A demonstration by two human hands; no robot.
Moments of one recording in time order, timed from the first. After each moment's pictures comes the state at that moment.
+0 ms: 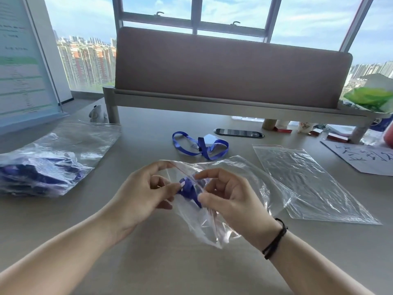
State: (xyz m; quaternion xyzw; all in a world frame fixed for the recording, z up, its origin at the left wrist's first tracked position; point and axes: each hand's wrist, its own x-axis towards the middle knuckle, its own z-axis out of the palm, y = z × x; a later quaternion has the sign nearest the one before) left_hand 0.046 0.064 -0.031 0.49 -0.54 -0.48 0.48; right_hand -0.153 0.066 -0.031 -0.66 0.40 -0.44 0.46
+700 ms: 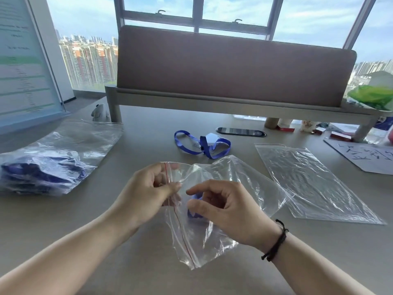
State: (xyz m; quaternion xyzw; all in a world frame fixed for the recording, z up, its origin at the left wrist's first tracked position) left_hand 0.043 0.062 -0.037 0.49 -0.55 -0.45 0.50; right_hand -0.154 0.070 -0.036 -0.75 0.39 -0.37 0.38
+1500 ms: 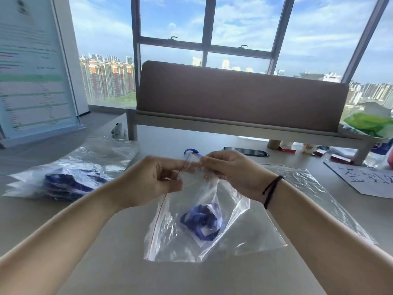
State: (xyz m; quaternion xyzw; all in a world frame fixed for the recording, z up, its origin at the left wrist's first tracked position) left_hand 0.086 0.067 0.032 0.39 -0.77 -0.34 0.37; right_hand -0.137 0.020 0.048 -0.72 0.36 -0.34 0.48
